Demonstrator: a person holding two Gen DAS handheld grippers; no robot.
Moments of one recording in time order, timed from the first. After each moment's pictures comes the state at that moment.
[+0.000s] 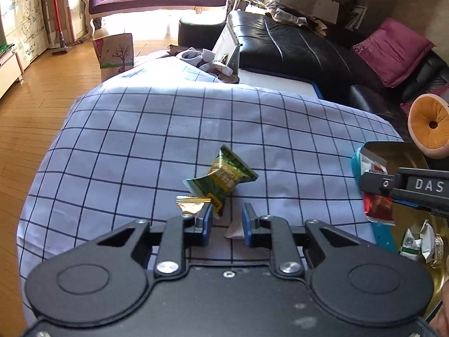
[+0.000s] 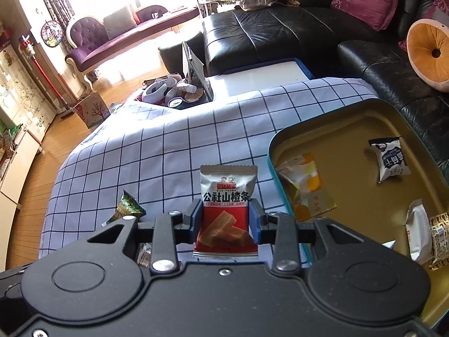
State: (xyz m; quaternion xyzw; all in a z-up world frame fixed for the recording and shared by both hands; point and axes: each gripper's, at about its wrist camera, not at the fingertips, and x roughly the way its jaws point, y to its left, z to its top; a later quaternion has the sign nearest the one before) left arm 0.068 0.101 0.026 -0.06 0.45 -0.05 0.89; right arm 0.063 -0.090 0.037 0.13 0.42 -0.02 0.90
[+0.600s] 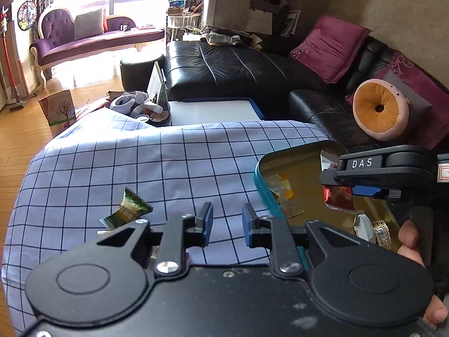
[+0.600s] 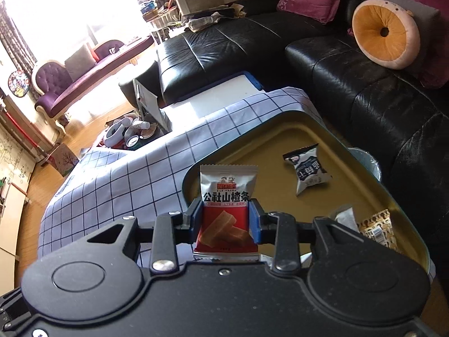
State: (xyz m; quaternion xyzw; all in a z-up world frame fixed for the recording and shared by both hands) left arm 0.035 0.012 0.079 -0.01 0.38 -0.16 0.91; right arm 0.041 -0.181 0.051 0.21 0.39 -0.09 0.89
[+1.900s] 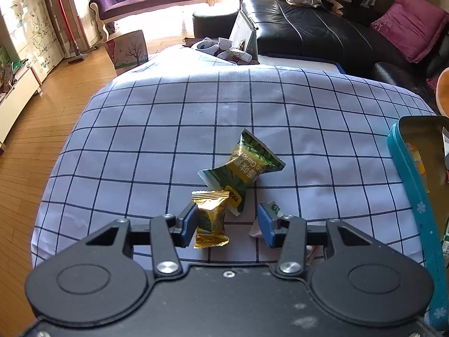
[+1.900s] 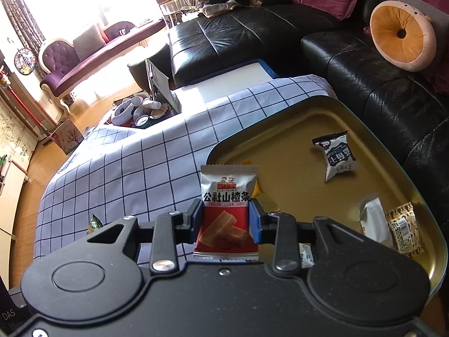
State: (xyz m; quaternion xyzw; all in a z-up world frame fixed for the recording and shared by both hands) left arm 0.087 0.092 -0.005 0.00 0.47 0.00 0.88; right arm 0.054 -0.137 0.041 0.17 0.42 -0.07 0.89
